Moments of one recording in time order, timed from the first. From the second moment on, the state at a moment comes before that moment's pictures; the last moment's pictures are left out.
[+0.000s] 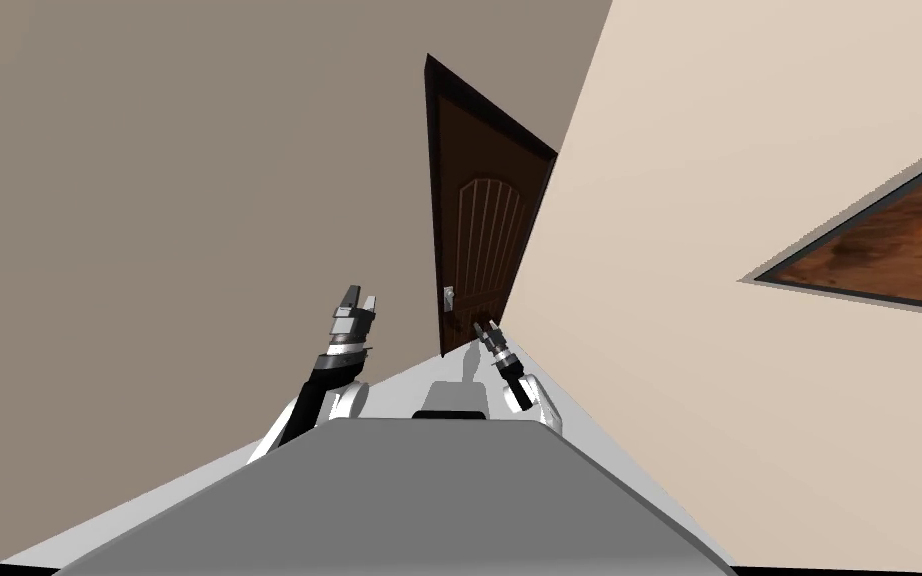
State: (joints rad) arm 0.22 -0.16 0.11 -1.69 0.67 -0.49 0.47
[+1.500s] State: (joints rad) arm 0.14 -0.18 0.13 -1.44 0.88 -0.54 0.58
